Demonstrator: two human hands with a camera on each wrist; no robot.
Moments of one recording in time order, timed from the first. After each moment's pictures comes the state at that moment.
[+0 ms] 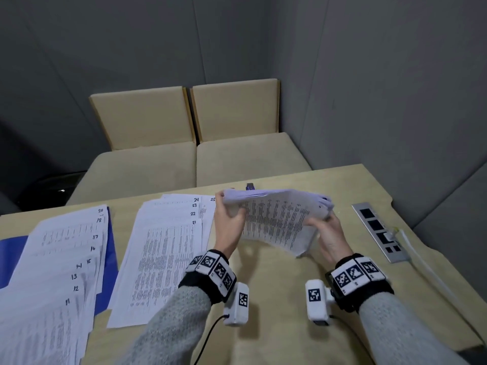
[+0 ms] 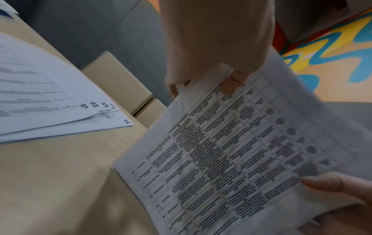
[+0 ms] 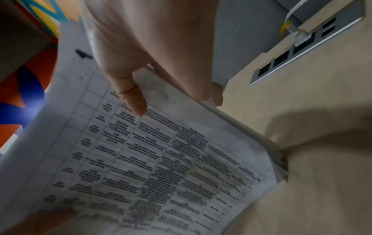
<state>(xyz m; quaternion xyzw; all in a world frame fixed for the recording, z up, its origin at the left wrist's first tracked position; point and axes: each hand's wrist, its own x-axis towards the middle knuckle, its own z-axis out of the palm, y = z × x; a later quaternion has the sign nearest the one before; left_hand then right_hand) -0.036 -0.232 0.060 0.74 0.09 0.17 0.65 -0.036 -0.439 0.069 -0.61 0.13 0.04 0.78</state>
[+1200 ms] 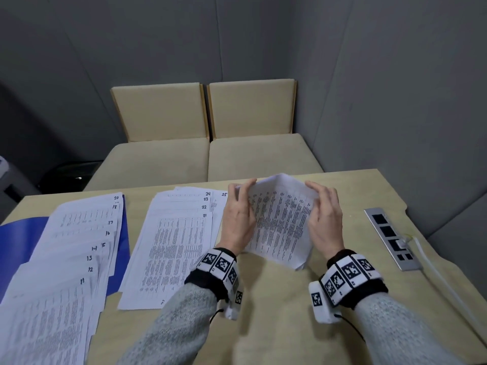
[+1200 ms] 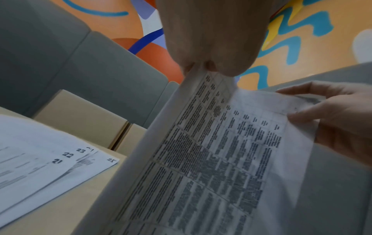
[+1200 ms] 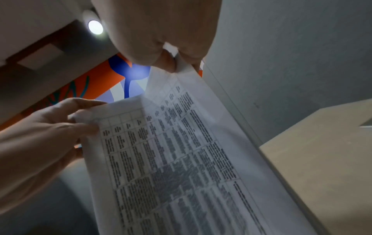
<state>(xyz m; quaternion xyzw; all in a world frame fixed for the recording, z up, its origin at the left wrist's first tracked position) -0.051 -0.228 0.074 0.88 -0.02 0.28 0.39 -0.038 -0.407 0.086 -0.86 -0.10 -0.27 0.42</state>
